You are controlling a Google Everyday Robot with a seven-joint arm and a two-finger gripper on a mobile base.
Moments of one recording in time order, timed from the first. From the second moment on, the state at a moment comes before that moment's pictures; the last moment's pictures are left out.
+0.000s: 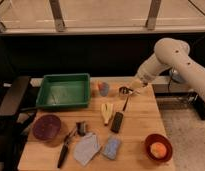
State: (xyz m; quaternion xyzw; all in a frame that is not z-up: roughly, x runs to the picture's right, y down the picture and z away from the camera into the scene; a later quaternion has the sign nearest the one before) arm 0.161 -0.028 0.706 -0.27 -0.14 0.25 0.92
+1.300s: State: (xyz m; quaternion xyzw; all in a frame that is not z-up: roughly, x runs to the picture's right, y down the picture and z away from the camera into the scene) arm -0.156 -0.037 0.611 -0.34 -0.43 0.05 0.84
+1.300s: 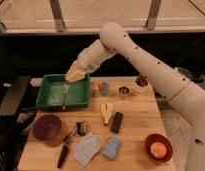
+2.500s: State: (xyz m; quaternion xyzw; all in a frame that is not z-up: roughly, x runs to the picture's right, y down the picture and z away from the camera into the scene) arm -0.191 -0.018 0.600 -0.35 -0.45 0.02 0.82
